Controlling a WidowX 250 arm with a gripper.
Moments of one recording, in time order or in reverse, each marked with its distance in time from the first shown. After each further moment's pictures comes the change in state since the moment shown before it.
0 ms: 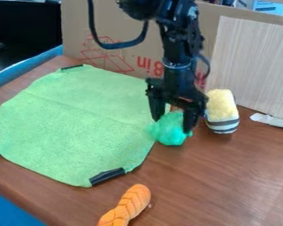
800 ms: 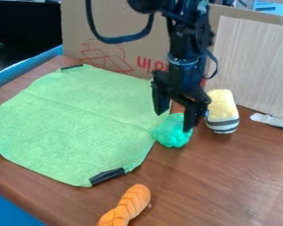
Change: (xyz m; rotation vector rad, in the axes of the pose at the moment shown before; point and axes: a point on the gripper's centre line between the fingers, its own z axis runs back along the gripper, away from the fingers) arm -0.005 -0.013 0.017 0.045 -0.033 -0.204
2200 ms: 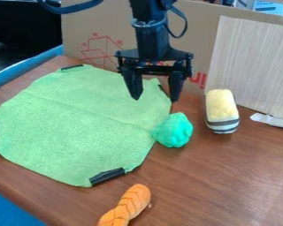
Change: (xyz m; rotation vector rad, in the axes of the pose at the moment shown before) arm -0.022 0.023 0.052 -0.120 -0.023 0.503
